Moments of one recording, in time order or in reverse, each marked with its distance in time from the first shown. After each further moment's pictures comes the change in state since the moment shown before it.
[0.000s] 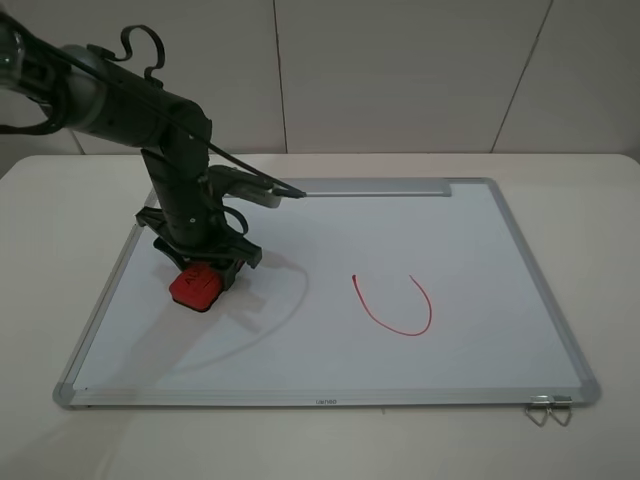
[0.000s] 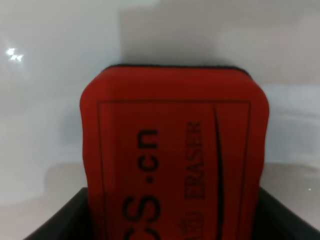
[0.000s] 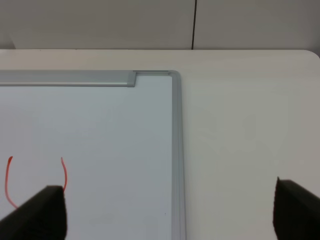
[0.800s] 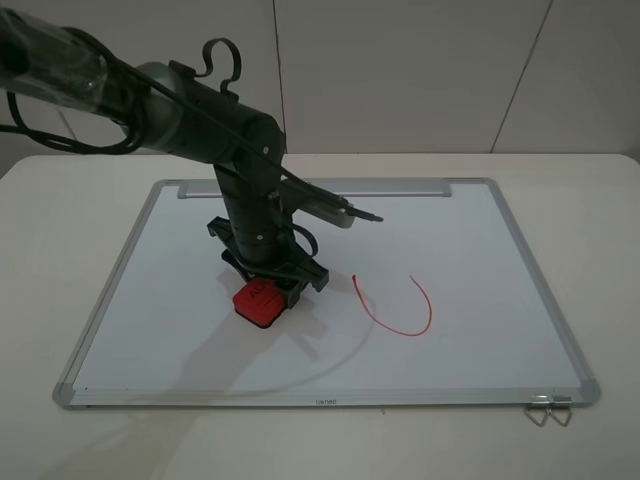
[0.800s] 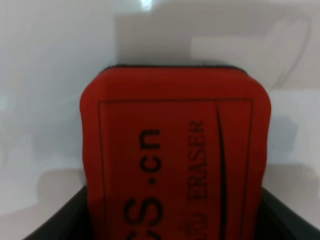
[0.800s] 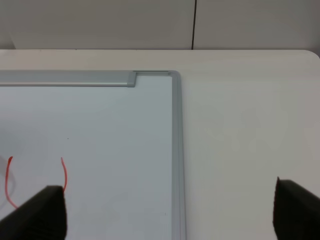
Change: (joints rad) left arm -0.177 0.053 -0.102 -0.098 0.014 0.064; right arm 0.000 0.000 0.000 0.000 0.000 0.000
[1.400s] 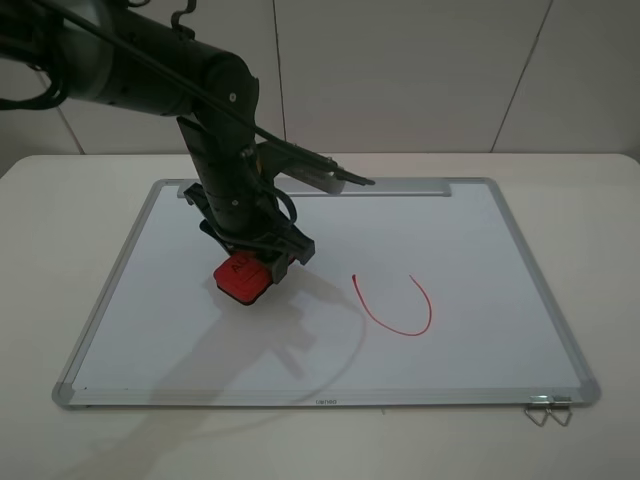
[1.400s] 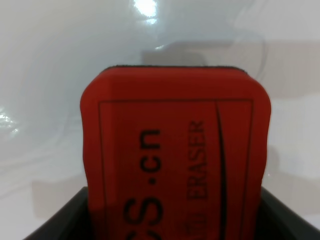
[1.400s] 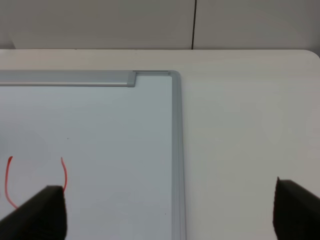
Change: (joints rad) left arm 0.010 -0.169 0.026 0.038 0.075 0.000; right arm 0.000 0.000 0.000 0.000 0.000 0.000
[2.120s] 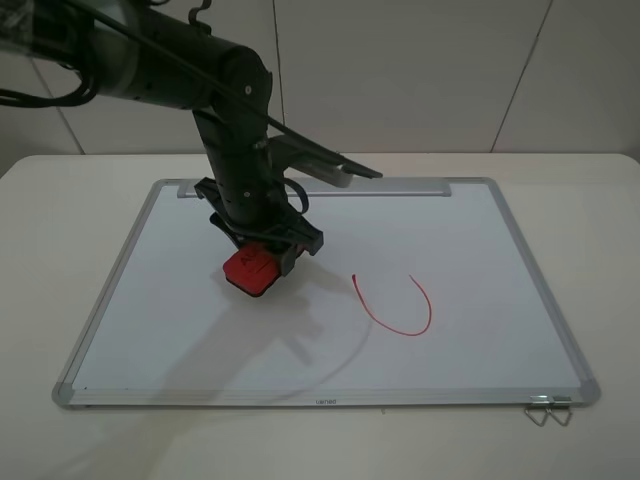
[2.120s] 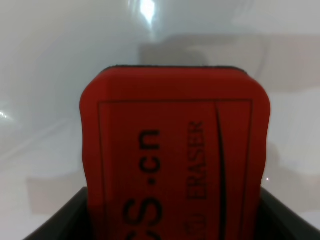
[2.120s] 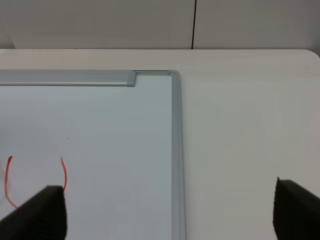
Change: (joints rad) left arm 0.023 0.055 -0.073 0.000 0.049 -0.033; right arm 0.000 0.000 0.000 0.000 0.000 0.000
